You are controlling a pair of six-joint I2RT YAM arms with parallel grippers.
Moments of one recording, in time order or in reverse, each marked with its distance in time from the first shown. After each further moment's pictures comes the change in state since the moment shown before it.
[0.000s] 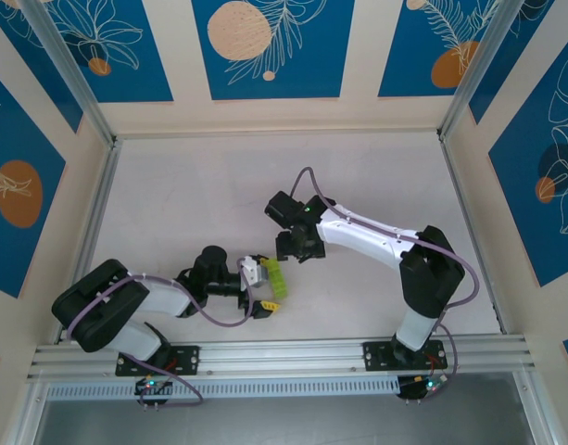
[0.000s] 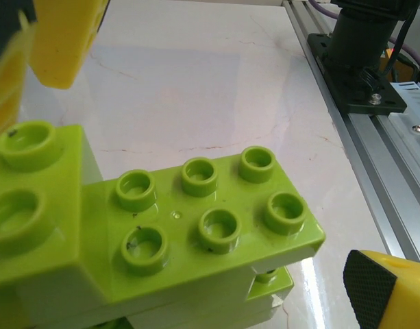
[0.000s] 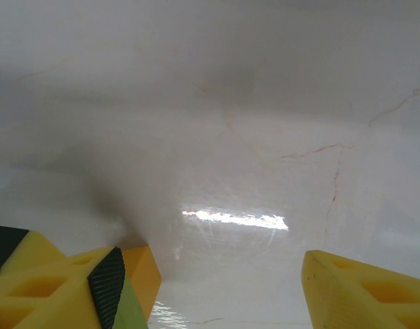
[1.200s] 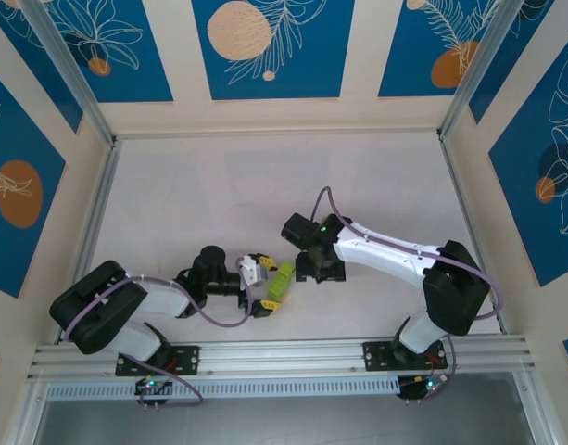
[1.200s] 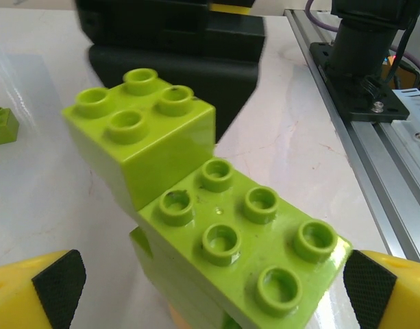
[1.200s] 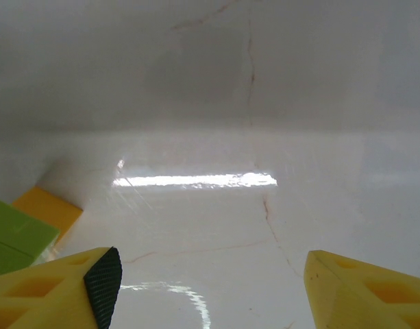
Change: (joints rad) left arm 0.000 -0.023 -0.006 0.020 0.002 0.000; right arm 0.021 -0.157 -0.234 -0.051 -0.015 0.137
